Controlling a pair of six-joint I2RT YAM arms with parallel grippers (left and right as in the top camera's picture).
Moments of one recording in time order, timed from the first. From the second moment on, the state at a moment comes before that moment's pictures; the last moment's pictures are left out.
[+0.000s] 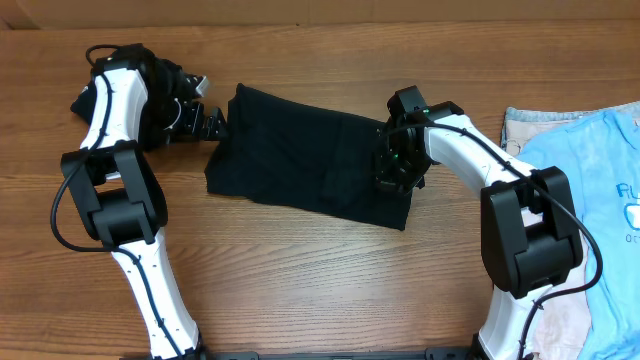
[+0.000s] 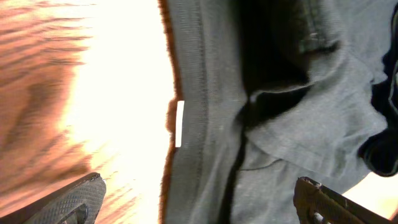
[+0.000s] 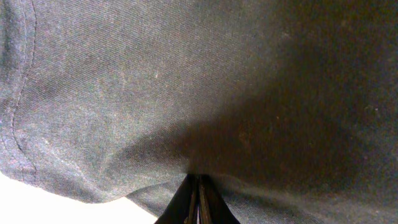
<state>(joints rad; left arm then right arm) 0.19 2.41 2.04 -1.26 0.52 0.40 0.31 2.02 1.41 -0.92 -0.36 0.34</state>
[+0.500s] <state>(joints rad) 0.14 2.36 1.88 -1.11 0.53 0.43 0.31 2.02 1.41 -0.93 -0.36 0.34</state>
